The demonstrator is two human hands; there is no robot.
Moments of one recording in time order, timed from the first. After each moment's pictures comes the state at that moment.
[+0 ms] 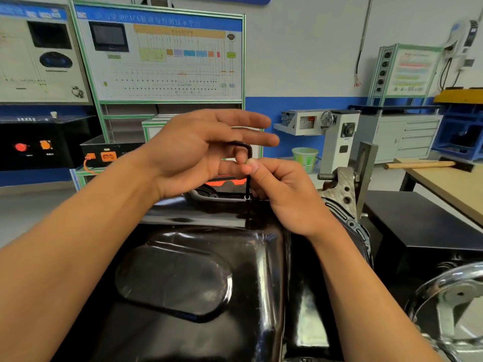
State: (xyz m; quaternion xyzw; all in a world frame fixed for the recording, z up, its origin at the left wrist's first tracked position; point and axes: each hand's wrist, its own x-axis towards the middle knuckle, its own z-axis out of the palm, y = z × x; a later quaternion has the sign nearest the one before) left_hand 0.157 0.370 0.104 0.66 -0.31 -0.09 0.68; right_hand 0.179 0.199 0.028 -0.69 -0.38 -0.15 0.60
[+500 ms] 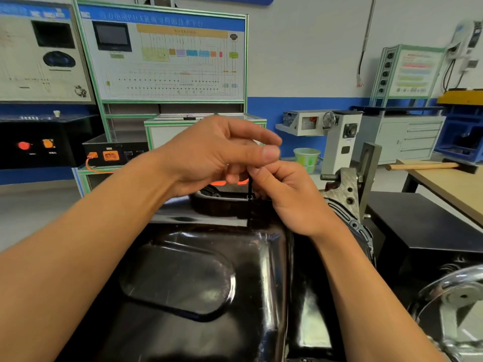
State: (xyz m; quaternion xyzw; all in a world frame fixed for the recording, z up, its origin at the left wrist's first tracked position) left_hand 0.157 0.361 0.100 0.74 -0.30 -0.05 0.60; right_hand 0.181 0.198 0.027 -0.69 -0.38 -0.13 0.60
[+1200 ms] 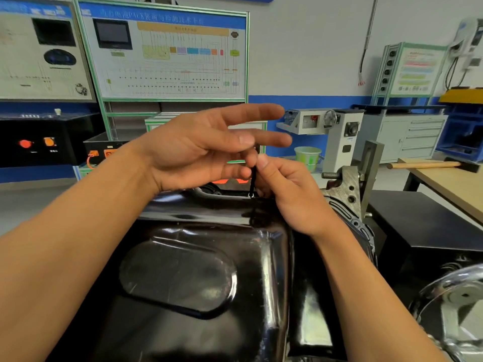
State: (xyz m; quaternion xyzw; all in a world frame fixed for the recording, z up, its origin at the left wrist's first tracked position) left_hand 0.160 0.380 0.105 0.64 -0.38 -0.20 0.64; right_hand 0.177 0.201 0.026 -0.68 -0.37 -0.13 0.62
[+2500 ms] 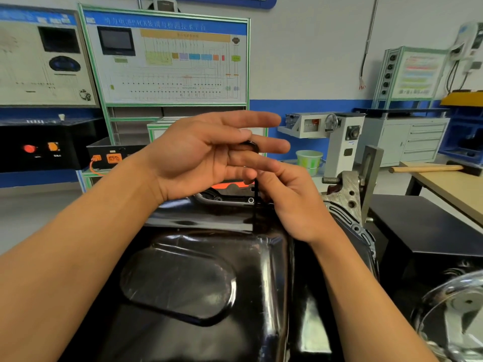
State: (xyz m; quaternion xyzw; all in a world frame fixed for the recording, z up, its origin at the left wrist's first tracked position) left_hand 0.158 0.376 0.105 0.62 -0.36 -0.16 0.68; right_hand 0.180 0.199 0.024 -0.68 -0.38 -0.17 0.60
